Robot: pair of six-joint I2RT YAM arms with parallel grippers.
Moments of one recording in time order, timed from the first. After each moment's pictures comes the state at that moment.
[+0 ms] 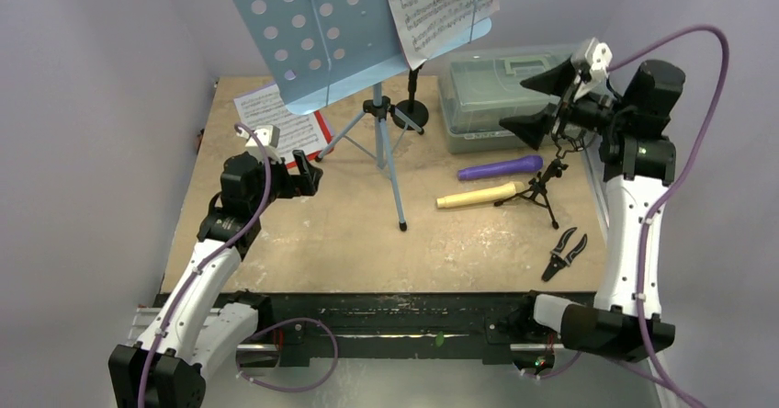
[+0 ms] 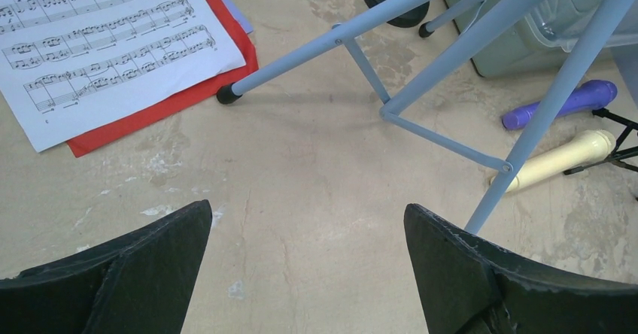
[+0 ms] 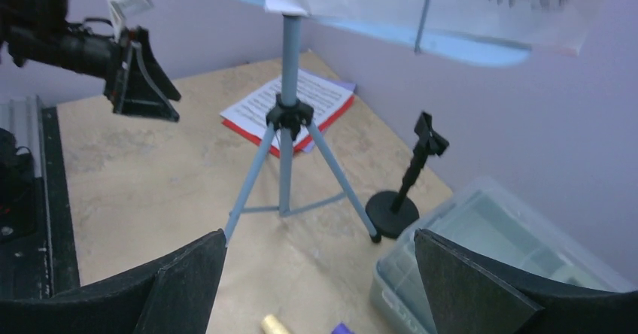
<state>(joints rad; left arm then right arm) -0.19 0.86 0.68 -0.17 0.13 -0.30 -0.26 1.17 1.48 -0.56 -1.22 -0.36</state>
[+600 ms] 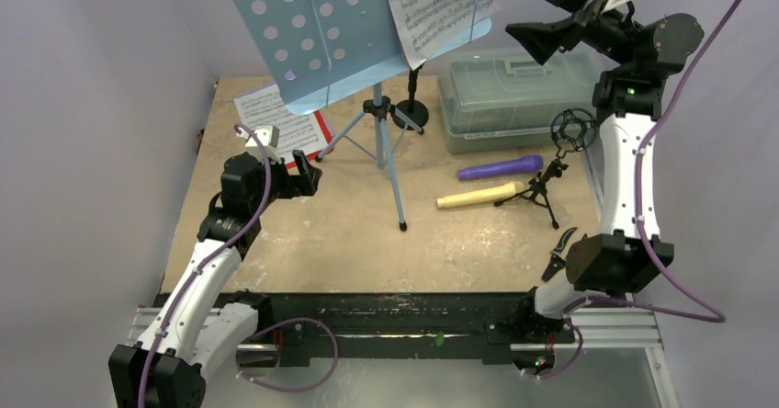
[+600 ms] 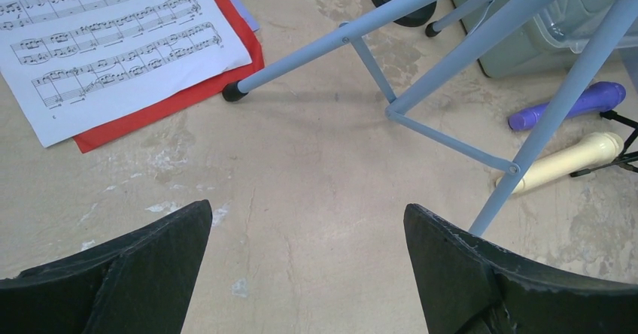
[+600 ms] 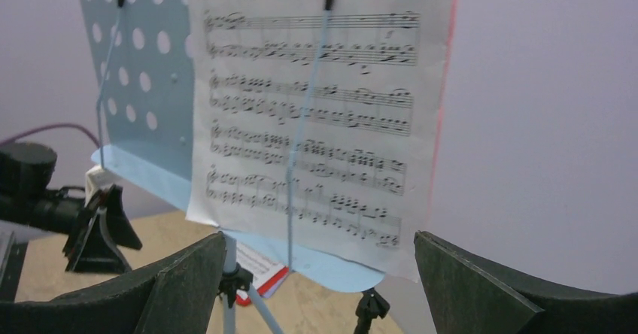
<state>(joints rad) -0.19 0.86 0.68 -0.18 0.11 -0.30 -0.18 1.52 1.81 0.41 -1.17 0.47</state>
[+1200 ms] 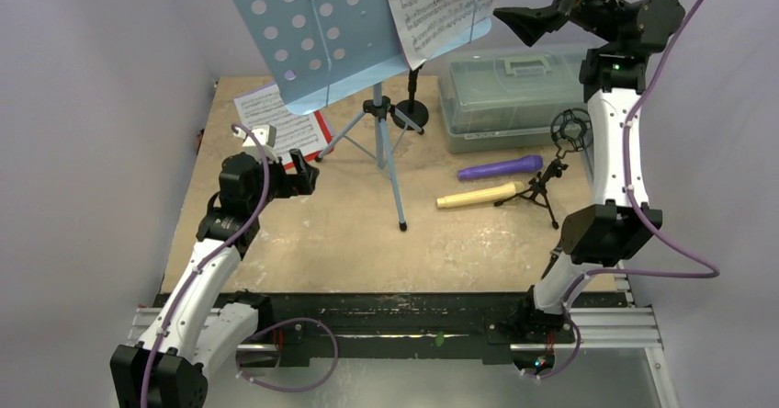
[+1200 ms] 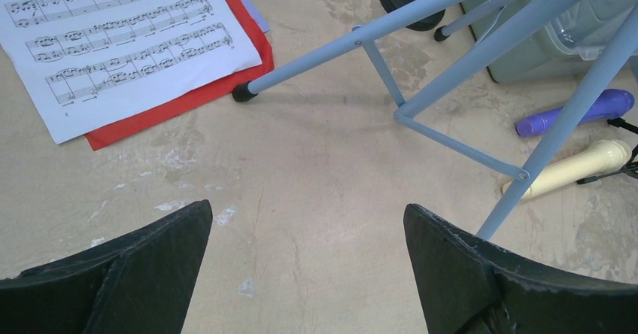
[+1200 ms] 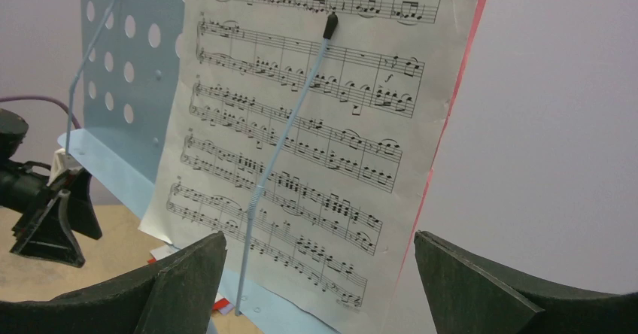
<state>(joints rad) -0.16 0.86 0.68 -0.18 0.11 -0.30 -0.12 1.73 2.05 0.52 -1.17 0.47</state>
